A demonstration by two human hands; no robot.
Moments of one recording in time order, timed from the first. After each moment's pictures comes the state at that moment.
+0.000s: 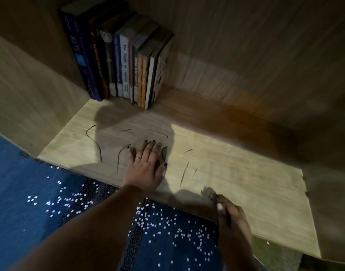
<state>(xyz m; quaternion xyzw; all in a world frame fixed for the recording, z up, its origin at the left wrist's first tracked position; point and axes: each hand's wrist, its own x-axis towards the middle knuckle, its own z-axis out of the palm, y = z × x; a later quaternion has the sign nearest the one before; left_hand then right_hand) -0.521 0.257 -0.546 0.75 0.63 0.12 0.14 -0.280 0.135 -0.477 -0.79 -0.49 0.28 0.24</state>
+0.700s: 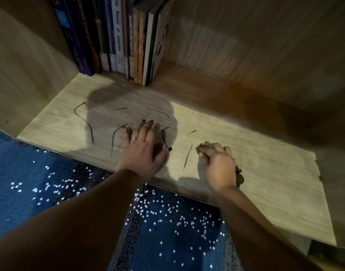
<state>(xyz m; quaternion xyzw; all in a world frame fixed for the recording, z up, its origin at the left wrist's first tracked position) -0.521 0.257 -0.556 0.75 0.63 0.18 0.09 -0.298 0.242 -0.525 -0.71 -0.69 0.07 0.11</state>
